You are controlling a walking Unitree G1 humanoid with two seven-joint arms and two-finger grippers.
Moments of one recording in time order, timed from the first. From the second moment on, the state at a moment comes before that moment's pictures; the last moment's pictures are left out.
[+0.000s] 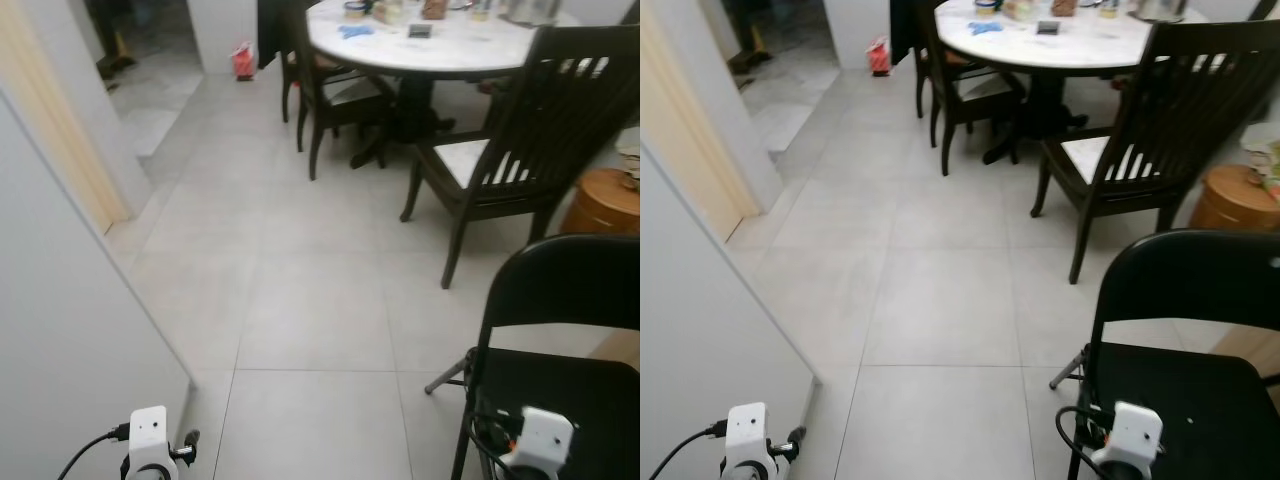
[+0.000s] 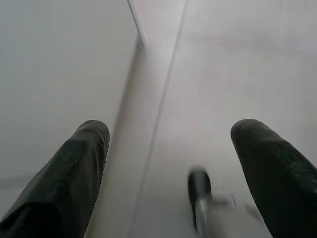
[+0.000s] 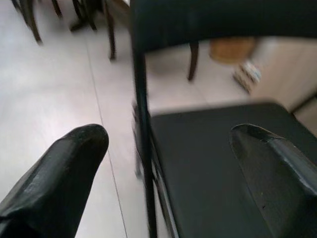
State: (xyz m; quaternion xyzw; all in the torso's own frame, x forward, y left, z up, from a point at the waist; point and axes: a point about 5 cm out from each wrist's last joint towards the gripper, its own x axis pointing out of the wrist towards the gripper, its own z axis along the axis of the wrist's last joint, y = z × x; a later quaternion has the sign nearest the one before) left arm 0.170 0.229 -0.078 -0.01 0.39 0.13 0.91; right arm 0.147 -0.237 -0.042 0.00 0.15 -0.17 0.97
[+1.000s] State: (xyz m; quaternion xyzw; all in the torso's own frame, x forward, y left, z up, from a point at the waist) left arm 0.168 0.227 -0.082 0.01 0.44 0.09 0.89; right arm 0.108 -0.219 -0.104 0.07 0.49 -0.10 0.87
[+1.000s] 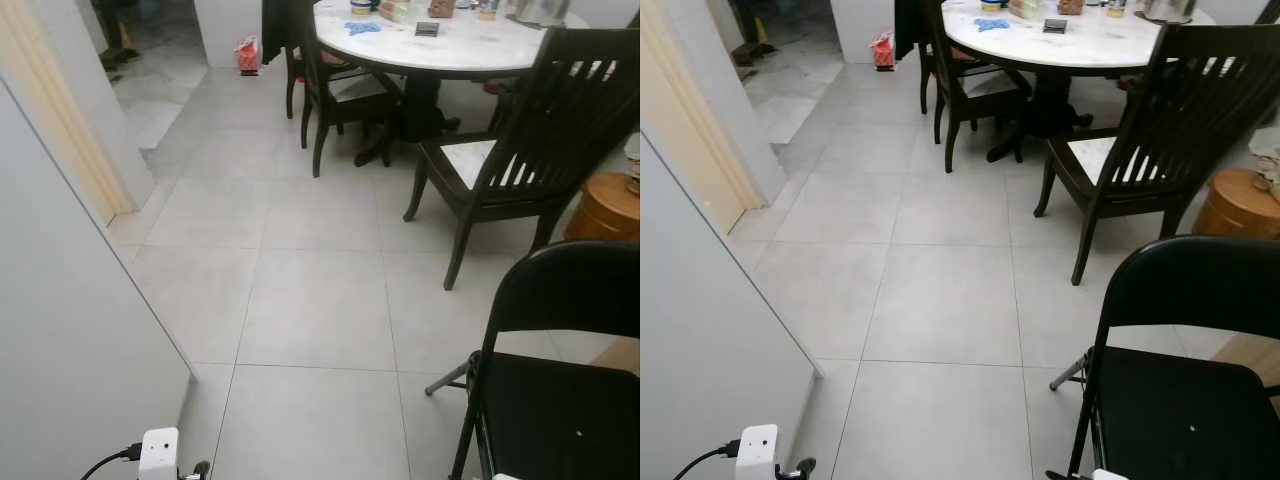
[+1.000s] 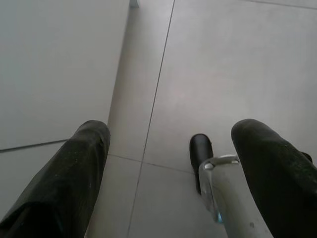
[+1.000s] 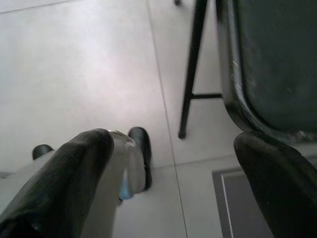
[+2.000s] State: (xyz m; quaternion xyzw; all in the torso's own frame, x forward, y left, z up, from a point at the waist) left arm 0.230 0.246 -0.003 0.05 0.11 0.03 0.99; right arm 0.152 -0.218 -0.090 0.06 0.44 -0.11 0.89
